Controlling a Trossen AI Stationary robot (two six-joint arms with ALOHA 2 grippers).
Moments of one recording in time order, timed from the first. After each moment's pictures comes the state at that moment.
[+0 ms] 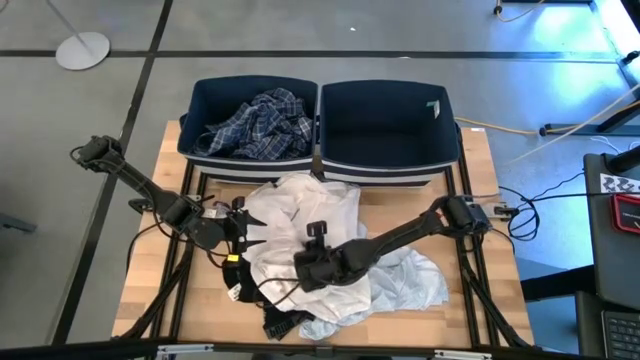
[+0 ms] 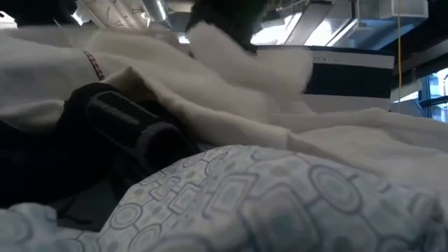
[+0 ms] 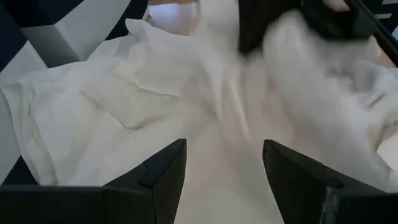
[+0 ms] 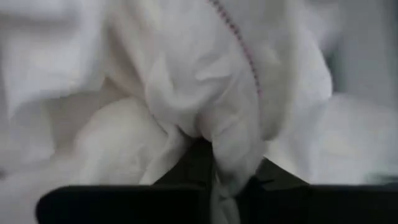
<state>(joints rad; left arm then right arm) -0.57 0.92 0.53 -0.25 -0.60 -0.27 0.39 2.19 1.85 -0.73 0.66 -0.03</state>
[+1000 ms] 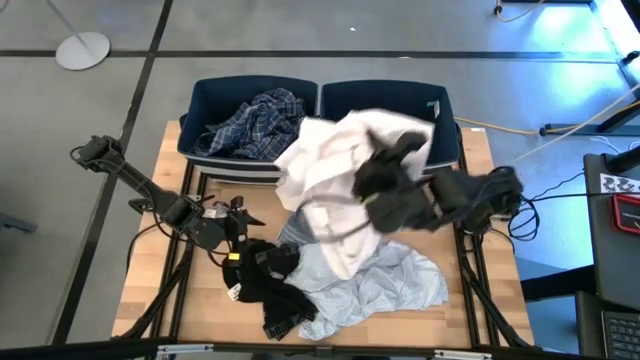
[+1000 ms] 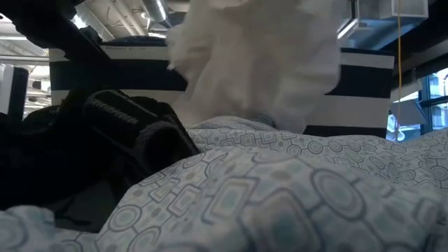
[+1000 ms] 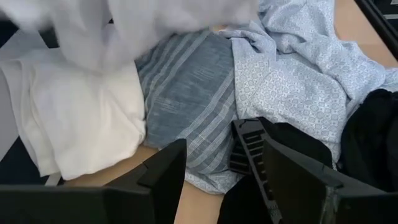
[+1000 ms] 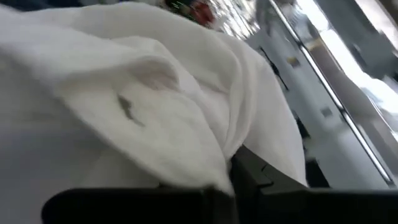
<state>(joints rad) -0.57 0.91 0.53 -0.29 -0.60 -0.34 0.34 1.82 2.34 -1.23 1.43 -0.22</state>
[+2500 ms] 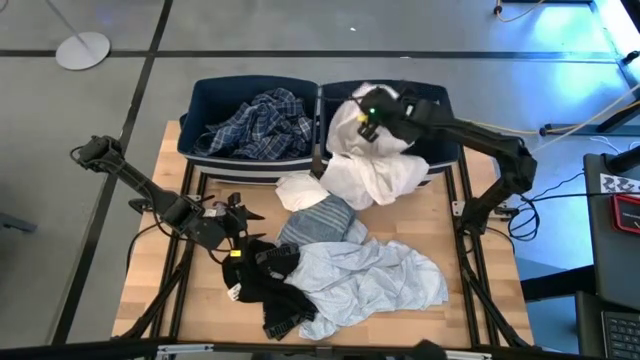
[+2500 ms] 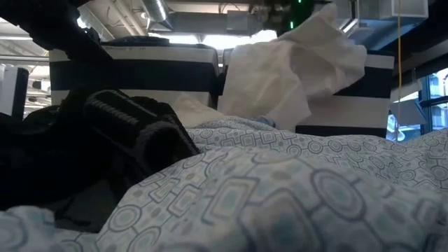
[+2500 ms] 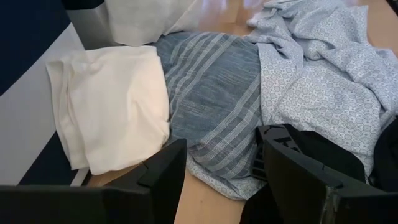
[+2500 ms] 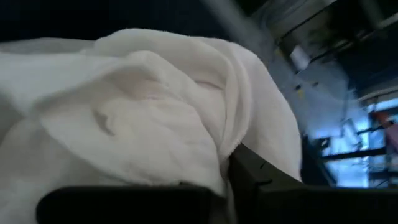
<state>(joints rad) -0.57 0.91 0.53 -0.30 -0.69 -0.37 -0.44 1.61 1.60 -0.87 0.70 -0.08</state>
